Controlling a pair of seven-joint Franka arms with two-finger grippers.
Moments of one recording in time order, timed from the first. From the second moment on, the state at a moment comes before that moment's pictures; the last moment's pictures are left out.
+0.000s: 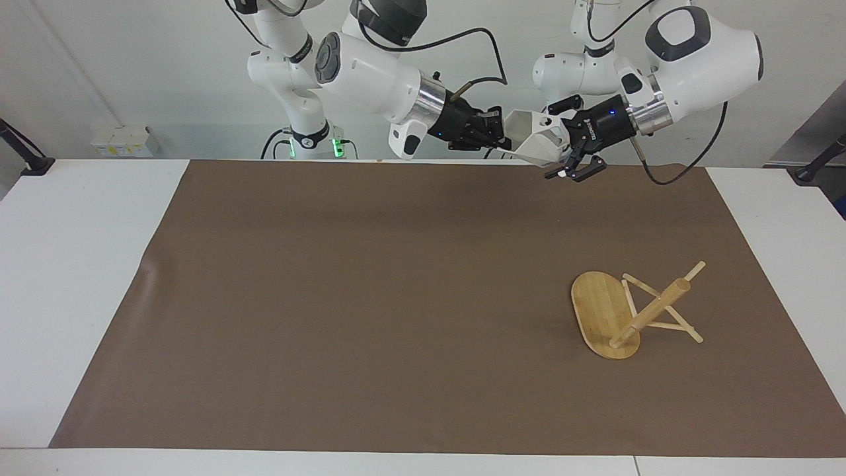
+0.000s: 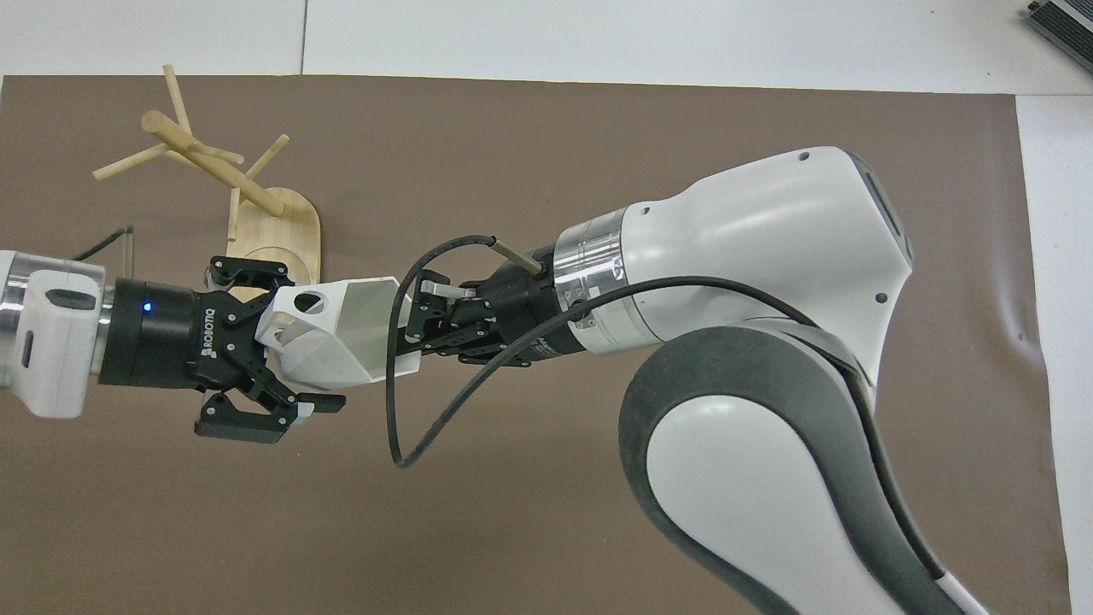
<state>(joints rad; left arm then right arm) -0.18 -0.22 0.03 -2.01 -0.92 1.73 1.29 0.03 0.18 0.56 -1.59 0.88 2.03 0.51</state>
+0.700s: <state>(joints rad) -0.18 -0.23 0.04 -2.03 -0.95 1.73 1.32 0.03 0.18 0.56 -1.59 0.88 2.03 0.51</state>
